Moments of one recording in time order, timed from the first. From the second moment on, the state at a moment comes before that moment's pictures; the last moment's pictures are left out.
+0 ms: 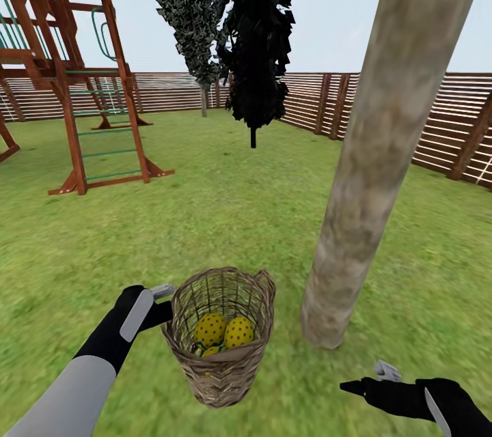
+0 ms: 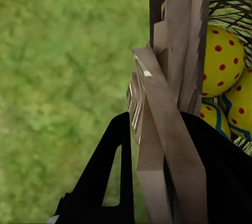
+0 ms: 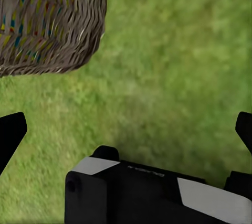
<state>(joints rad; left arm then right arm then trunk) -0.67 0.04 -0.02 -0.84 0.59 0.89 0.48 -0.45 -0.26 -0.33 -0.54 0.14 0.64 0.90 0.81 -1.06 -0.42</state>
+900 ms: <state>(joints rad) -0.67 0.04 -0.02 -0.84 0.59 0.89 0.48 -0.45 -0.26 -0.33 -0.54 0.14 0.64 0.89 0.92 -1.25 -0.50</state>
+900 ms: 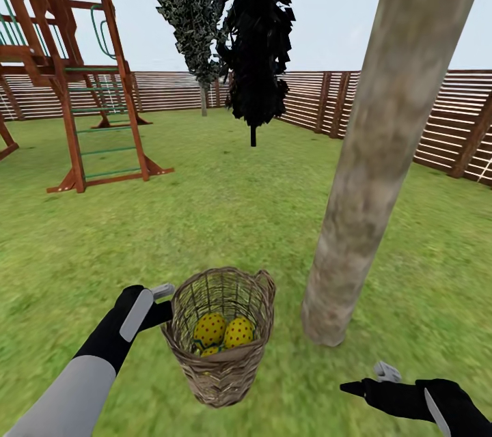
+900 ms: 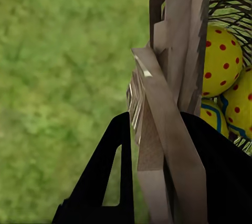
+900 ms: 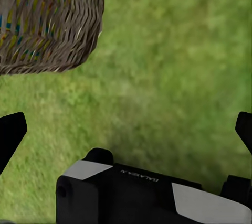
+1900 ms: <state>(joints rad) -0.67 0.04 -0.02 -0.84 0.59 0.89 0.49 -0.45 -0.26 -0.33 -0.54 0.14 0.64 0.89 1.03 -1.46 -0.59</state>
